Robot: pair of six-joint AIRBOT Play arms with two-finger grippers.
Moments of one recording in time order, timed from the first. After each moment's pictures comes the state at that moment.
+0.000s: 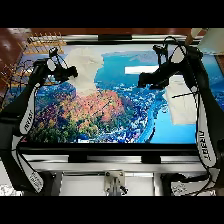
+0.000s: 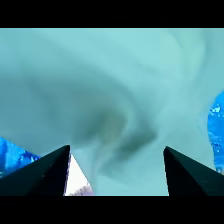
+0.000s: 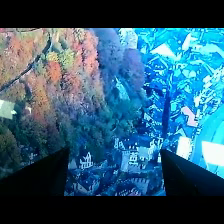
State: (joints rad) left arm -0.09 -2.04 1.97 1.41 -0.90 -1.85; right arm 0.17 -1.61 1.73 -1.27 1.39 1.61
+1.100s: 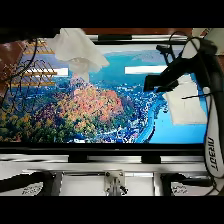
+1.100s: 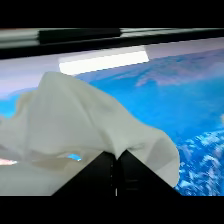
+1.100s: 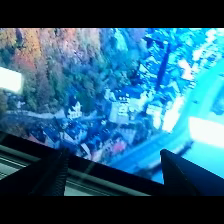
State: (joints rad) left arm -0.30 -1.37 1.97 1.32 -1.00 -1.51; right arm 0.14 -1.51 1.76 -1.31 1.61 1.56
